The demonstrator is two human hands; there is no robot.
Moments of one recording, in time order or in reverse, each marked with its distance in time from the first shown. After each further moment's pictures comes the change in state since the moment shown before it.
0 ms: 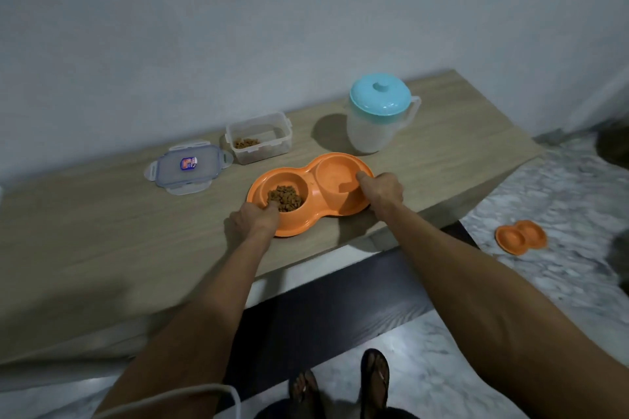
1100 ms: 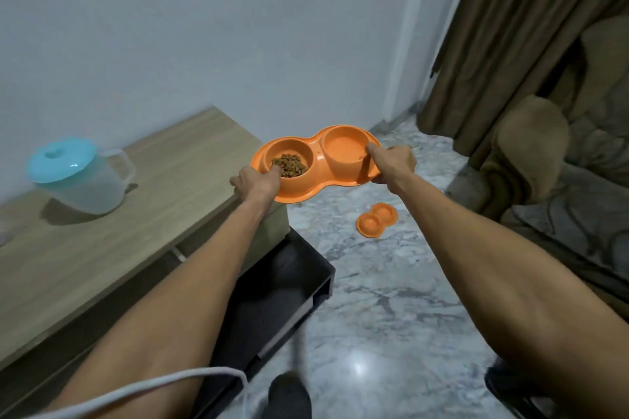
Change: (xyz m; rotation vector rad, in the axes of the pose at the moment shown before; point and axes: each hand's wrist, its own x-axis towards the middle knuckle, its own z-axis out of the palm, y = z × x) left_hand -0.376 0.264 0.323 -0.144 -0.239 0.467; right_hand 0.146 0.227 -0.523 0.435 0.339 0.032
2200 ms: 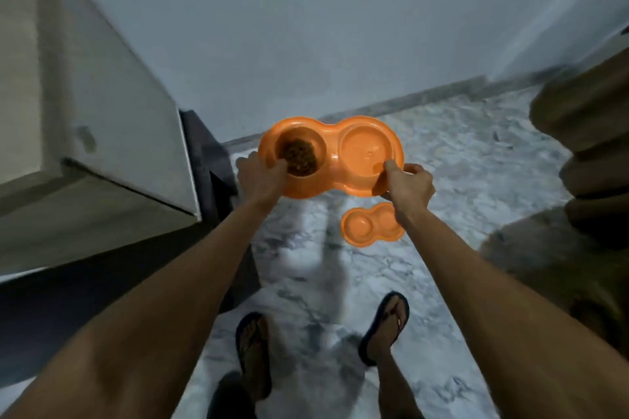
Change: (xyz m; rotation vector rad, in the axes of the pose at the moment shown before) left_hand 0.291 -0.044 0.449 0.016 0.189 -0.310; right_hand 0.523 0.147 0.138 -0.165 -0.249 0.164
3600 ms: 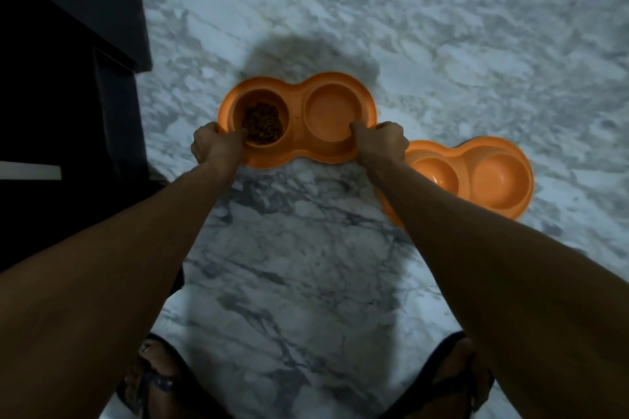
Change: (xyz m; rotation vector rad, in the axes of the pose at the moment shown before) left_hand 0.233 -0.387 0.312 -0.002 0.133 -0.406; right_hand 0.320 0.390 0.287 -0.462 -0.241 0.012
